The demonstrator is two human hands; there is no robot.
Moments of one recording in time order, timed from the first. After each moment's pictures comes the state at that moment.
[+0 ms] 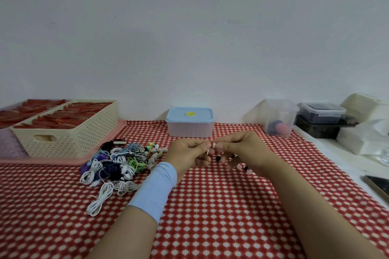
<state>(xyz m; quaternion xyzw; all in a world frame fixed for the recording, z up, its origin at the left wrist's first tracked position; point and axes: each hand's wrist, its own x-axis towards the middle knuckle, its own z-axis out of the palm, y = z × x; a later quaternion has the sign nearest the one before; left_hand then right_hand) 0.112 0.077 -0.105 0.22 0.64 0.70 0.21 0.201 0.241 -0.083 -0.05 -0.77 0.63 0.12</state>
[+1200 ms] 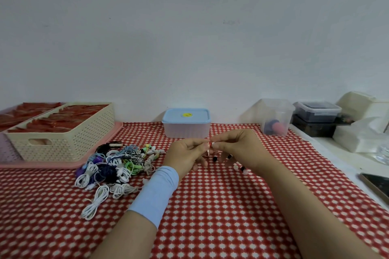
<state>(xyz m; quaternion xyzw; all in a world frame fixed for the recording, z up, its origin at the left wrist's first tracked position) 0.118 0.083 -0.105 0.26 0.70 0.66 0.14 0.198 0.244 -0.086 -0.05 -0.80 0.56 0.18</state>
